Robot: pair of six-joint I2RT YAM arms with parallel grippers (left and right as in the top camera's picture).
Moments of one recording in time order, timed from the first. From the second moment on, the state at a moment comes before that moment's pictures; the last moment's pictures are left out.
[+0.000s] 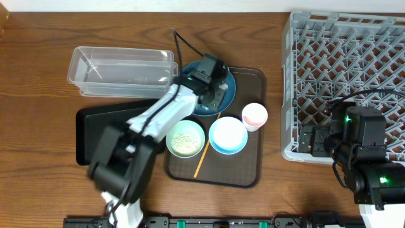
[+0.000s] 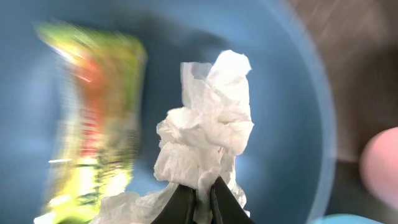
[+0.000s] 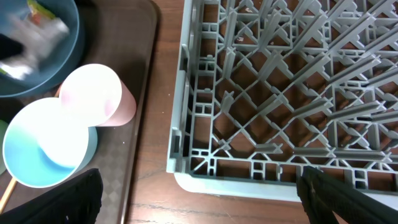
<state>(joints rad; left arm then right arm) -0.52 1.89 1.34 -0.53 0.03 -0.05 0.07 0.87 0.96 -0.98 -0.01 0.11</state>
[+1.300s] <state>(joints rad) -0.21 1.65 1.34 -0.56 0.14 -0.04 0.07 0.87 0.96 -0.98 -0.01 0.11</state>
